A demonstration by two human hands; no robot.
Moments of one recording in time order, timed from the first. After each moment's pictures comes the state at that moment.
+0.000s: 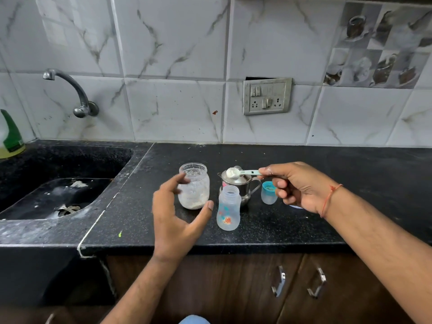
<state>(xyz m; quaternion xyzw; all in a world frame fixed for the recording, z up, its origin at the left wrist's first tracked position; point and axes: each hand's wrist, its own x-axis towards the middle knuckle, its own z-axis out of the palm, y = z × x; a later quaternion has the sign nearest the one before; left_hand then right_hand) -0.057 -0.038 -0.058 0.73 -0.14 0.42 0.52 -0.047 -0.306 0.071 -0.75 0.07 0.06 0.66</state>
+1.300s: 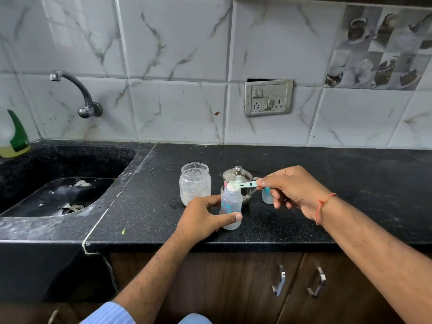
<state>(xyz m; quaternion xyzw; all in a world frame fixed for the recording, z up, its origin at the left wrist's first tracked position) -0.029 -0.062 -0.054 0.80 -0.17 0.01 0.58 -0.060 -0.298 0.059 -0.84 0.03 -0.01 0.54</state>
